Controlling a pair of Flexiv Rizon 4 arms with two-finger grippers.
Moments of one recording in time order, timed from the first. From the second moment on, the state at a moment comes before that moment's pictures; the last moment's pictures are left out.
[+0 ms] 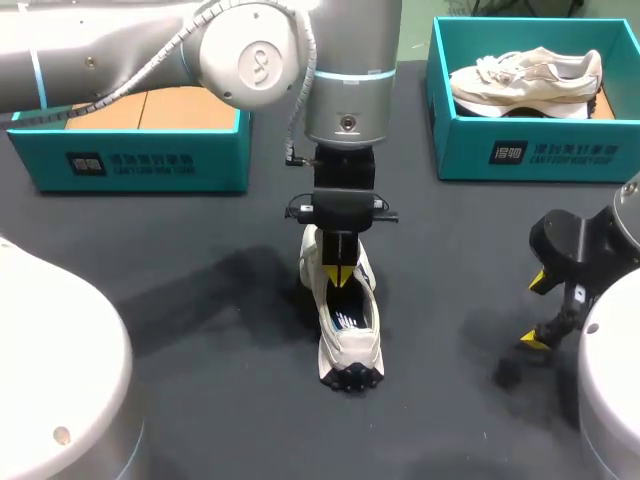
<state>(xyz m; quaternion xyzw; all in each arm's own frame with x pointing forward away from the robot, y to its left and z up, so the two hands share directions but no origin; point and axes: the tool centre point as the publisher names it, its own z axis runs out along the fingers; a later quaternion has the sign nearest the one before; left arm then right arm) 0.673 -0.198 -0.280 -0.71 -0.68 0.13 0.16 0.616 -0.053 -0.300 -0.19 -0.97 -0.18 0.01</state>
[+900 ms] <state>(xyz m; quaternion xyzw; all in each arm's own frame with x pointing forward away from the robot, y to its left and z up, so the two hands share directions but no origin) 0.643 -0.213 -0.361 -0.73 -0.65 0.09 0.19 0.617 -0.053 -0.300 -0.19 -0.97 -0.18 0.01</state>
